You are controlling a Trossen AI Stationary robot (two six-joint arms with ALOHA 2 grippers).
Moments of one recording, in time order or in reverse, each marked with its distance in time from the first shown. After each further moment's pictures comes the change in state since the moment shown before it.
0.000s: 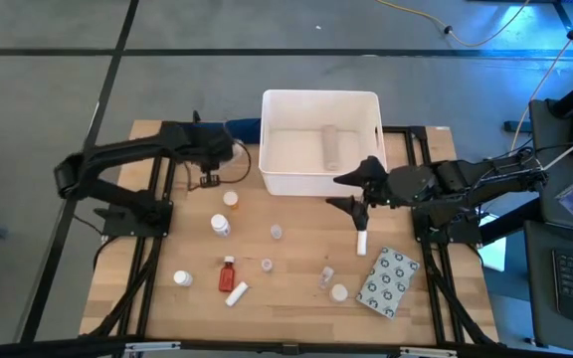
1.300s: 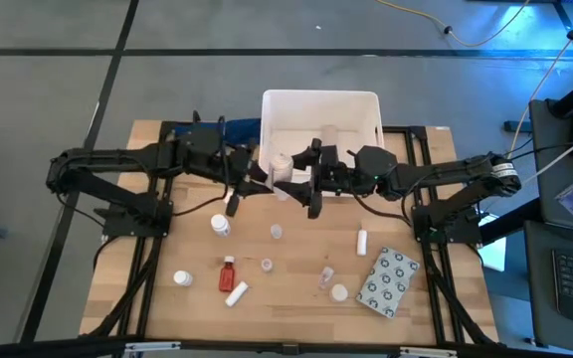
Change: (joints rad) left arm -0.393 -0.058 0.134 0.847 0.558 -0.270; right arm -0.176 0.310 0.000 0.883 -0.285 -0.290
